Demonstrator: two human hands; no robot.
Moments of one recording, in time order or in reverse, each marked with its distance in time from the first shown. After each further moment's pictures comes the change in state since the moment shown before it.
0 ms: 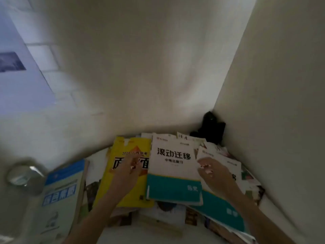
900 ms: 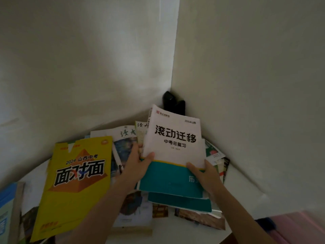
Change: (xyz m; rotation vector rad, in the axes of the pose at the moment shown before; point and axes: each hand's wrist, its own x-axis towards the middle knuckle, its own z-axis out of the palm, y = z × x) left_hand 0.032 0.078 0.158 -0.391 -0.362 -0.169; right_hand -0.026 0.123 -0.006 0.677 0.101 0.615
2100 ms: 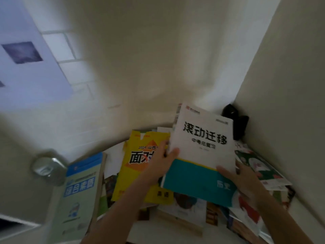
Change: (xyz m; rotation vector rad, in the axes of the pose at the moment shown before) left_hand -0.058 0.006 -0.126 -0.137 0.055 0.043; right_hand -0.037 -0.069 0.084 -0.203 -0.183 -0.035
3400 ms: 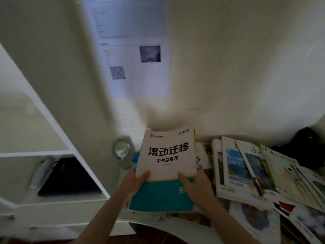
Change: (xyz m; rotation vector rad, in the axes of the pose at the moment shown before) left_hand -0.128 -0.119 -0.278 0.012 0.457 -0.282; right_hand -0.076 -0.046 0.325 -0.213 -0.243 -0.329
